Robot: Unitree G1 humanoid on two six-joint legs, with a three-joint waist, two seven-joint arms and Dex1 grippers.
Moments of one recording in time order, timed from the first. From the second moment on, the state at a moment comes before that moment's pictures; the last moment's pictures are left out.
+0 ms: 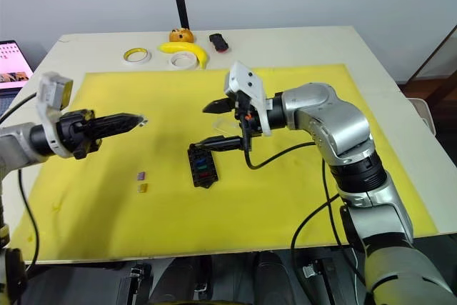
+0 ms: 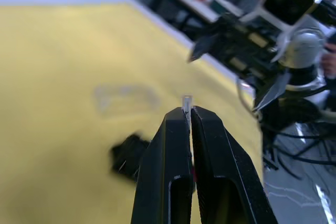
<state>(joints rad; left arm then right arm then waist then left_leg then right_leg) -0.50 0.78 0.36 -0.17 -0.98 1.12 -1.01 -0.91 -0.53 0.19 -0.19 0.53 0.90 1.09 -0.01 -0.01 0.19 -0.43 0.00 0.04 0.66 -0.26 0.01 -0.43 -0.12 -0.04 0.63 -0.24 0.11</state>
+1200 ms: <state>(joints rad) -0.55 0.73 0.18 -0.24 -1.01 1.04 -0.98 -0.98 -0.50 0.23 -0.21 0.65 1.07 1.01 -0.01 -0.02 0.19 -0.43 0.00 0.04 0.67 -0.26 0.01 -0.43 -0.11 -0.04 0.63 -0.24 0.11</state>
